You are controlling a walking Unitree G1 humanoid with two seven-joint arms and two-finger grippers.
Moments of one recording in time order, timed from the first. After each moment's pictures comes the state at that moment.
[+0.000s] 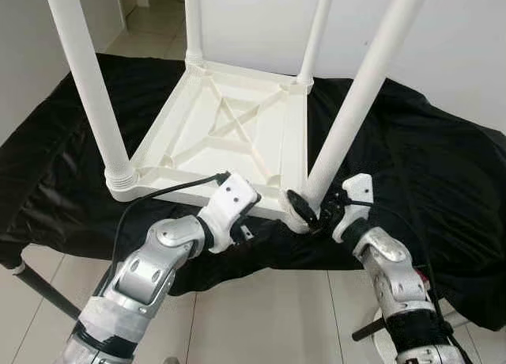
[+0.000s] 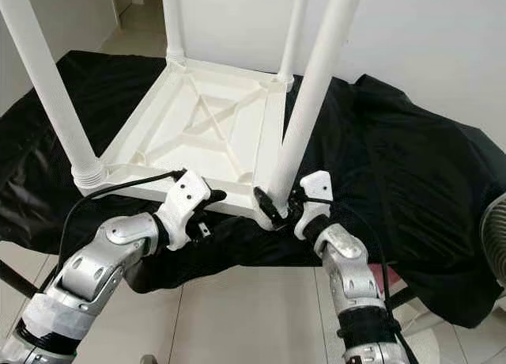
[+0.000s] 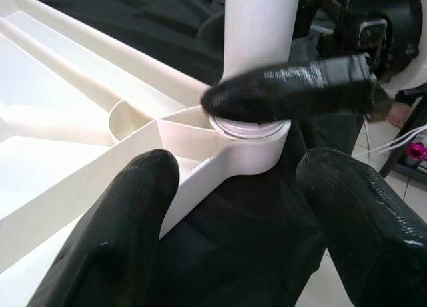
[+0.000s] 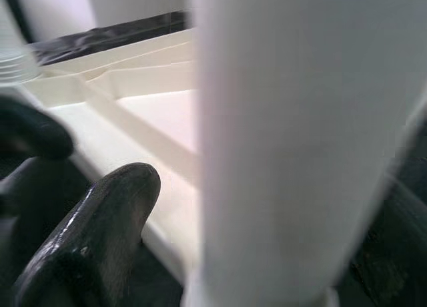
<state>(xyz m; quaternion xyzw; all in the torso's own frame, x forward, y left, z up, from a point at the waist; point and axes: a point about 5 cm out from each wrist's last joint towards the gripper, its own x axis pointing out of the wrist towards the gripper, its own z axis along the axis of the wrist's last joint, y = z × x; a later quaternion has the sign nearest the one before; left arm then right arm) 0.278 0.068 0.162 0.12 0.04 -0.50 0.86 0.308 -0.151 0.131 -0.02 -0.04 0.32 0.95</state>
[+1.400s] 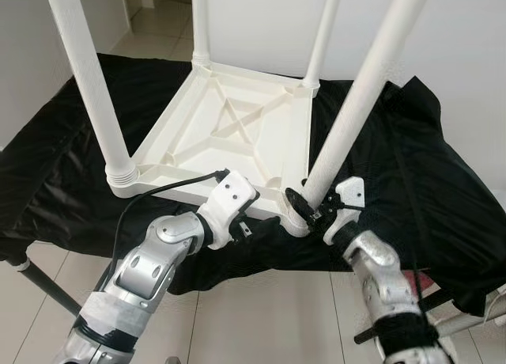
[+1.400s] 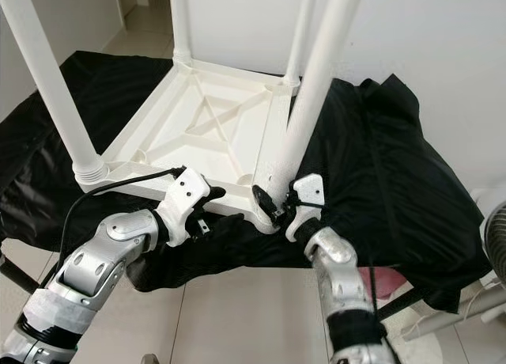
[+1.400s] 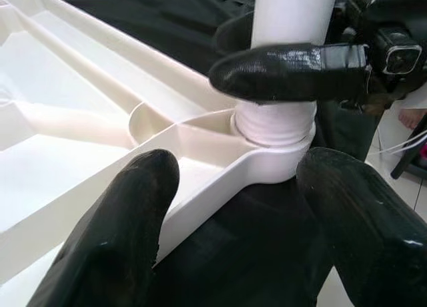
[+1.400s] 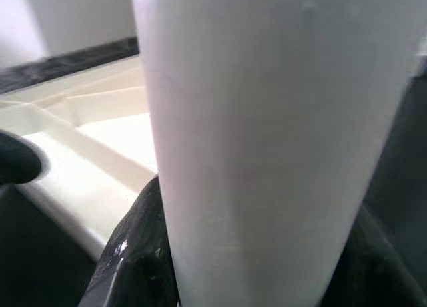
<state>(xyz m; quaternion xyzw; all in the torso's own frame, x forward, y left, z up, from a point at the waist) 0.283 0.074 0.161 0.13 0.04 -0.49 0.86 0.299 -0.143 0.128 0.01 -0.07 0.19 0.98</state>
